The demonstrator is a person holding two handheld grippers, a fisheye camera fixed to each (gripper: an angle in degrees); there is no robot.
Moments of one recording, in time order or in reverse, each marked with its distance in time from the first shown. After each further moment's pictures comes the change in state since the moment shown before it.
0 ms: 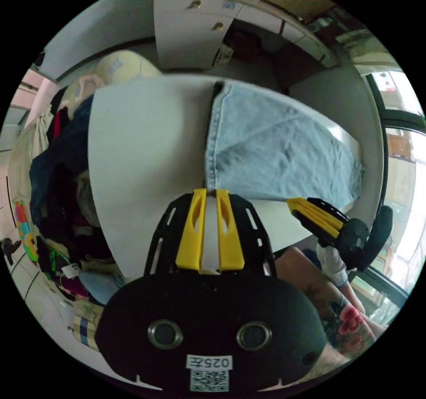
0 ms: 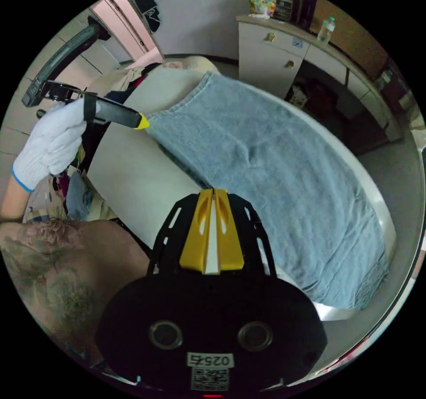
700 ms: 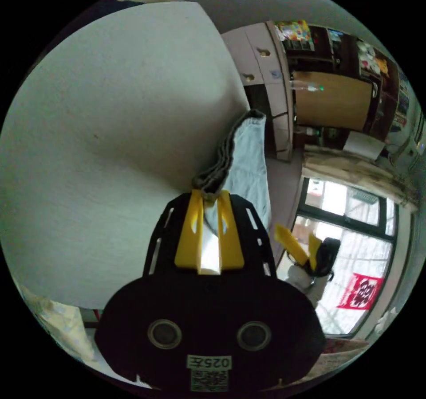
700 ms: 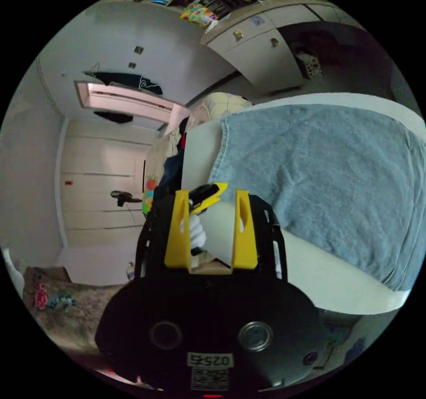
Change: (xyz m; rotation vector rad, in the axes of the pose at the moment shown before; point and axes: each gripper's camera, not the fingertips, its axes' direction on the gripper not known) left arm -0.117 0.057 0.088 0.323 0.726 -0.390; right arm 0.092 -0.018 -0.045 0.187 -0.615 0.391
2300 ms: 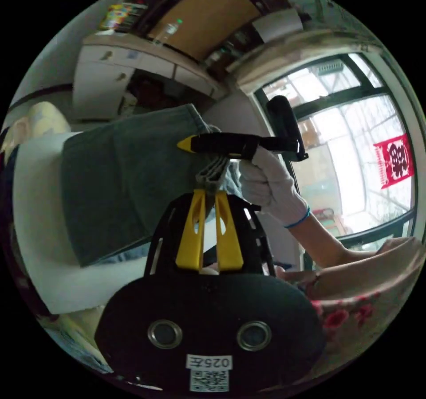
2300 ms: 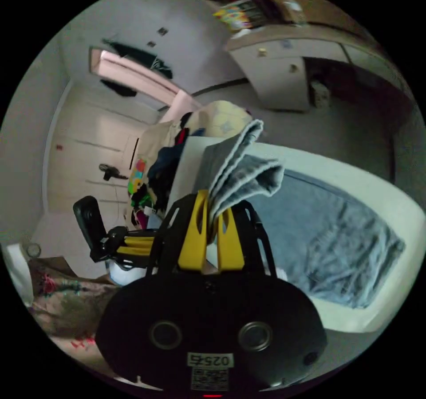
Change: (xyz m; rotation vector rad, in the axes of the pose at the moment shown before) left arm 0.180 0.122 0.111 -0.194 -0.072 0.708; right arm 0.134 -0.046 -0.094 -0.062 0.121 -0.173
